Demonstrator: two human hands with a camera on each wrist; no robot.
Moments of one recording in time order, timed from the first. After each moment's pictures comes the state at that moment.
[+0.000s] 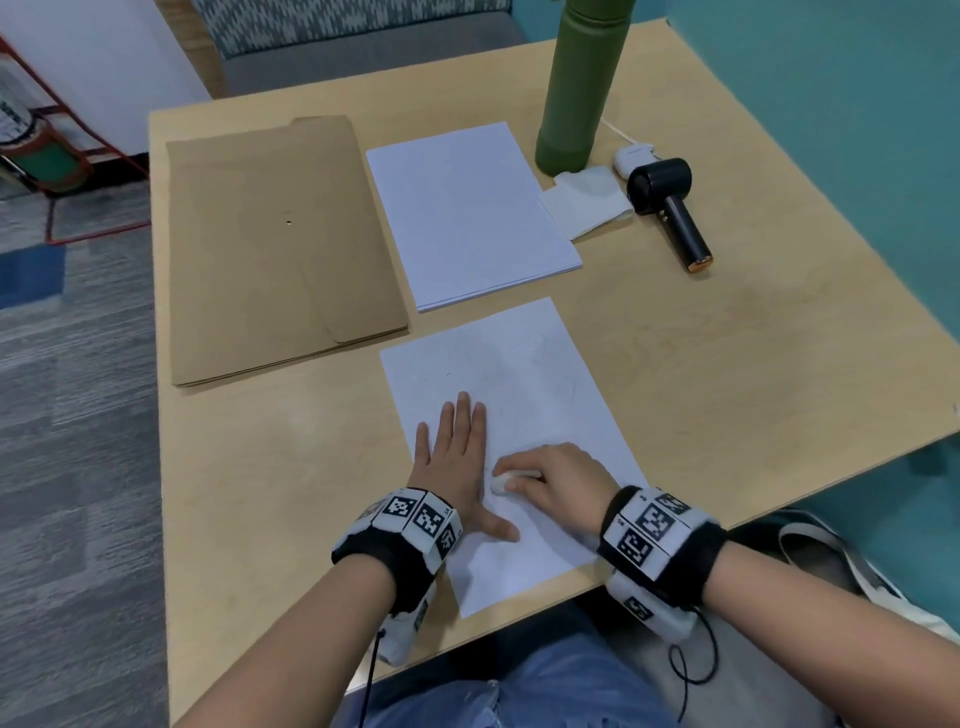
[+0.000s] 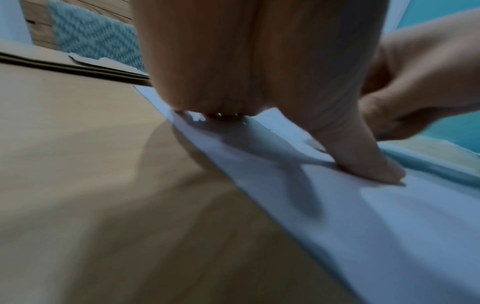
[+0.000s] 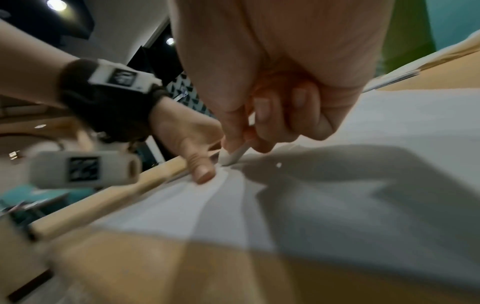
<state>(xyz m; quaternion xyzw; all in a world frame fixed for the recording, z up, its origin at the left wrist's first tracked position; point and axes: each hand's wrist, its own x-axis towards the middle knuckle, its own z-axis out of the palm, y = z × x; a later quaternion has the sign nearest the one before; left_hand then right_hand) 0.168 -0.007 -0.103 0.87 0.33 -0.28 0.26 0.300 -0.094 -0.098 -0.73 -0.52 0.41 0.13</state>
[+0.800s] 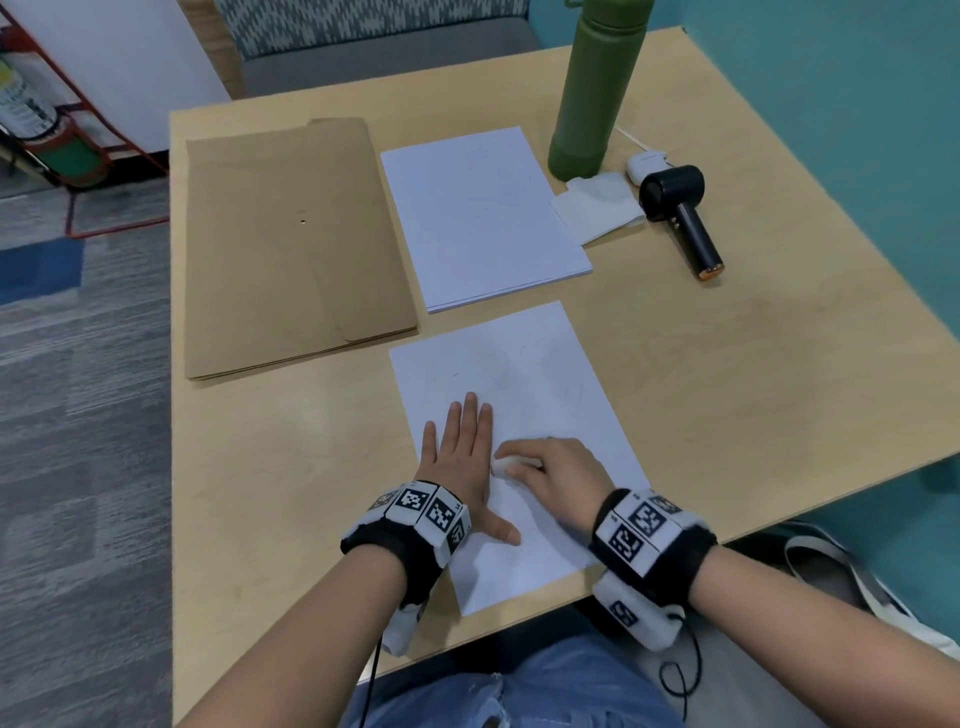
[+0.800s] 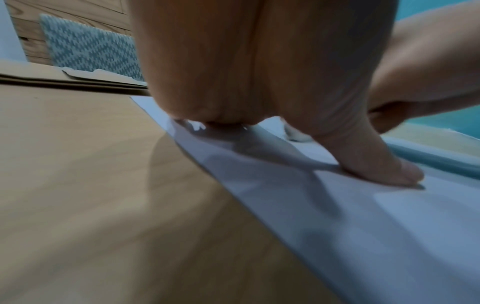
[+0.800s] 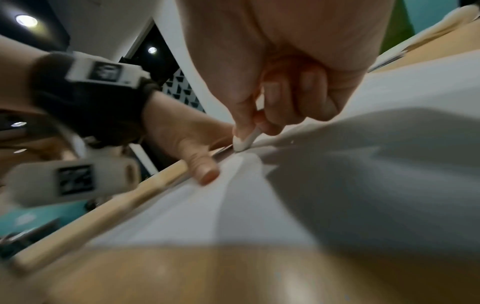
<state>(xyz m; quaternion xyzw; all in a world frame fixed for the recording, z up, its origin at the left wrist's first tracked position) 0.171 -0.006 -0.102 0.86 0.33 -0.30 0.24 0.296 -0.087 -0.097 -0.75 -0.50 0.40 0.19</state>
